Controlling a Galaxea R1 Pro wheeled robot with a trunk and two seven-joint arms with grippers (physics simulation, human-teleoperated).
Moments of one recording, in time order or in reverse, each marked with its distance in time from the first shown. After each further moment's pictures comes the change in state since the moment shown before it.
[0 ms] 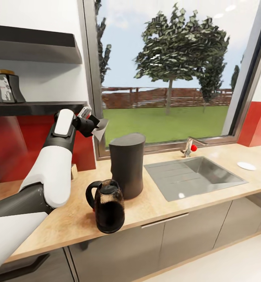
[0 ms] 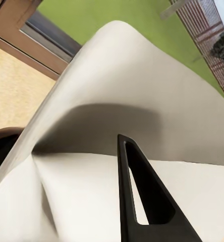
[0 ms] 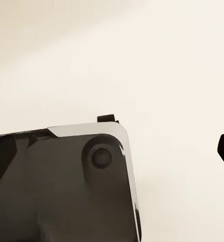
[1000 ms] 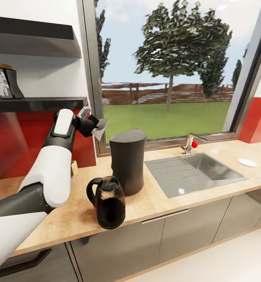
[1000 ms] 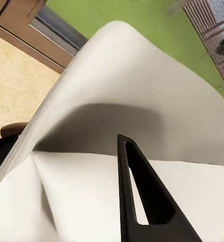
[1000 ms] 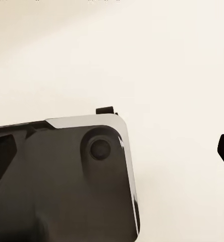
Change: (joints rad) left arm -0.001 0.003 -0.001 0.001 0.000 -0.001 0.000; right arm 0.000 0.000 0.000 -0.001 0.000 -0.001 0.000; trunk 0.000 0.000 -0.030
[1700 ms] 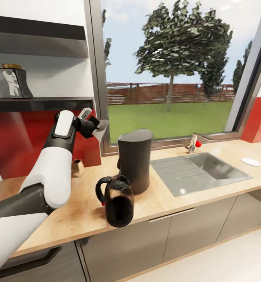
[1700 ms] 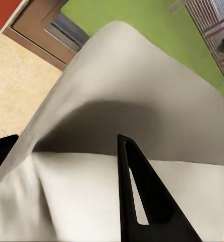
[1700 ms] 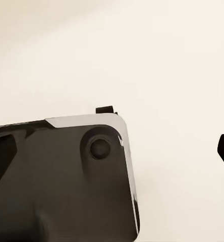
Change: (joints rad) left arm 0.008 -0.004 0.009 0.001 0.000 0.003 0.000; right arm 0.000 0.000 -0.001 0.000 0.000 0.001 0.000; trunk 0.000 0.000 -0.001
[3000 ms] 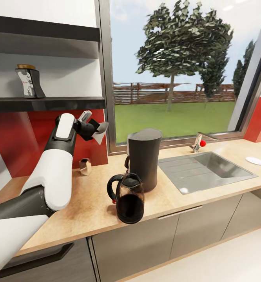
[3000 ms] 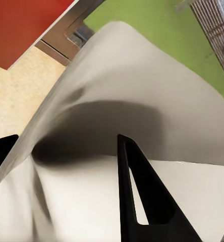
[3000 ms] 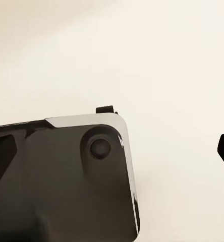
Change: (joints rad) left arm 0.019 -0.002 0.010 0.002 -0.010 -0.009 -0.003; right arm 0.000 0.000 0.001 0.001 0.000 0.000 0.000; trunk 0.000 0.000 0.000
